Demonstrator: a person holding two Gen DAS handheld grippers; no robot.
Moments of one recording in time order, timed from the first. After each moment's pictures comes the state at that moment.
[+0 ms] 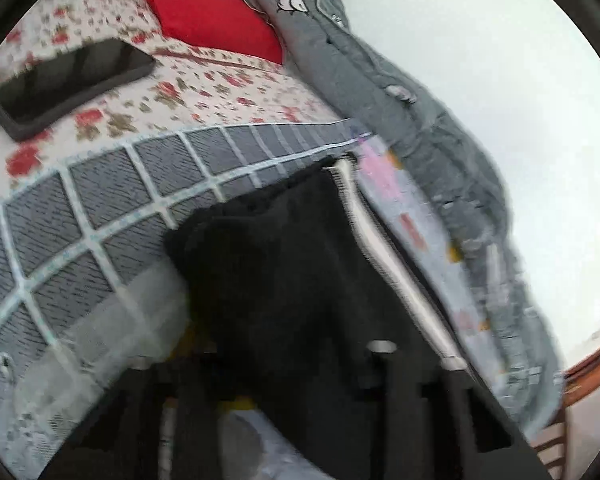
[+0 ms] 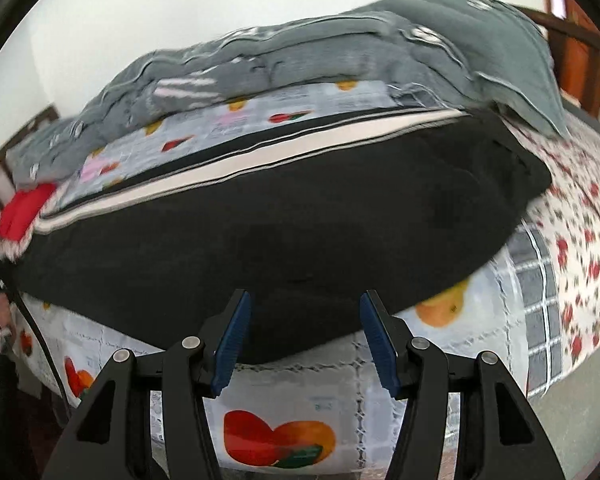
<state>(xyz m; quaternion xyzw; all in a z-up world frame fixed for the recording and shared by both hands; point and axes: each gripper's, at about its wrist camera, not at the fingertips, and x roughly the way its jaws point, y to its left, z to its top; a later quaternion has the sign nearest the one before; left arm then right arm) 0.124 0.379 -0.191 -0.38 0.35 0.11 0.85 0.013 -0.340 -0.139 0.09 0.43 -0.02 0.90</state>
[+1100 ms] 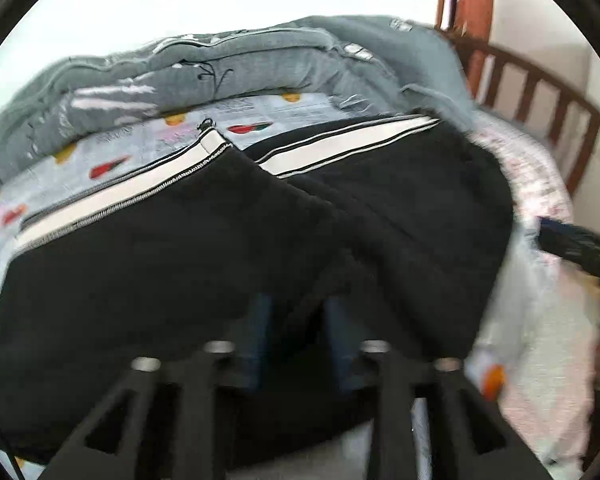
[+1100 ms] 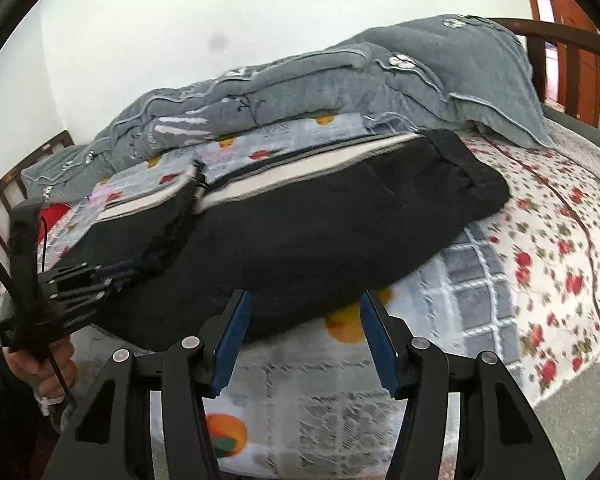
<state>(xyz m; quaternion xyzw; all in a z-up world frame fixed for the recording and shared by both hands) 0.092 -0.111 -0.136 0.07 0.39 -0.28 0.87 -0.008 -0.402 -0.132 0.09 0.36 0.00 0.93</state>
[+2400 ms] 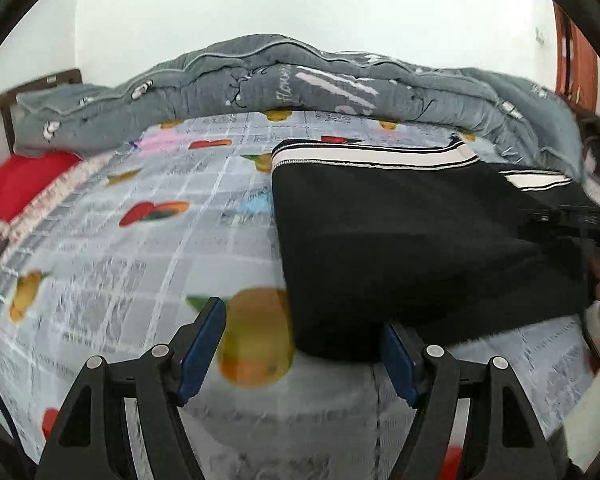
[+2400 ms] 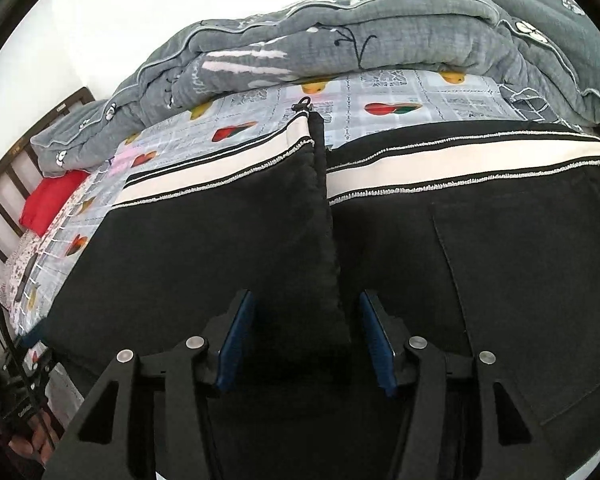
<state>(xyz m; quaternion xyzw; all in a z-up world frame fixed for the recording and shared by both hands) 0.071 0.089 -0.165 0.03 0.35 -0.05 0.93 0.136 -0.255 -0.177 0.08 0.44 0.07 0.89</state>
